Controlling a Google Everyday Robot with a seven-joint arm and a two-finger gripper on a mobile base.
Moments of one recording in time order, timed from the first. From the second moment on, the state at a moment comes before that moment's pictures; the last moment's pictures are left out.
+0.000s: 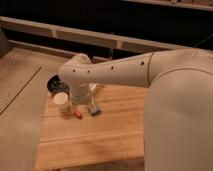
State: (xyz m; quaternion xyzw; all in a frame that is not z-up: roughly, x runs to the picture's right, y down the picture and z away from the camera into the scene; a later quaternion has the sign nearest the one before) arm -0.108 0.103 0.703 -0.26 0.23 0.64 0.68
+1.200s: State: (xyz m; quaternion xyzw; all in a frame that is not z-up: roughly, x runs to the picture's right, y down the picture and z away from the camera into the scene) arm -0.116 0.064 0.716 -0.23 0.18 0.65 0.70
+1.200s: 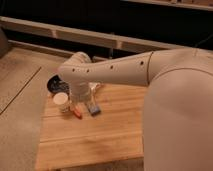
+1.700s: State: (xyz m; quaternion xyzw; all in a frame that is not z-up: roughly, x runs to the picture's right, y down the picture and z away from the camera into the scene) arm -0.130 0.033 0.718 -0.21 0.11 0.63 0.74
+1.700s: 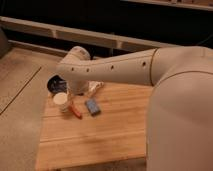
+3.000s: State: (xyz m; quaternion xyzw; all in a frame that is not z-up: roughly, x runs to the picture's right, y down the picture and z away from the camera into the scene) arm -0.145 0.096 0.804 -0.33 0.22 0.55 0.73
